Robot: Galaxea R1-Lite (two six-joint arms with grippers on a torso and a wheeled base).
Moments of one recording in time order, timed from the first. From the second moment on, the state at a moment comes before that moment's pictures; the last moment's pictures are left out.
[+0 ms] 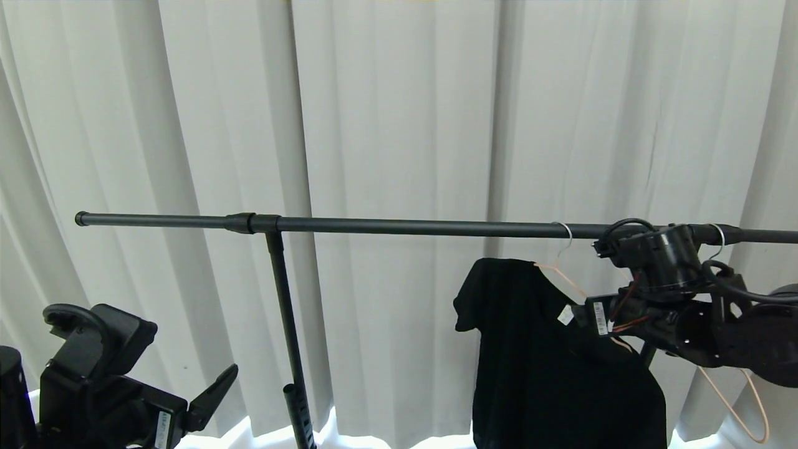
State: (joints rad) left arm -0.29 1.15 -0.17 -0.60 0.20 0.28; right arm 0.52 1.69 -0.80 -0.22 -0.51 0.21
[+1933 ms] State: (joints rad) left arm -0.09 0.94 -0.10 -0.60 0.20 0.32; right arm 0.21 1.04 -0.45 -0.18 -0.38 -0.18
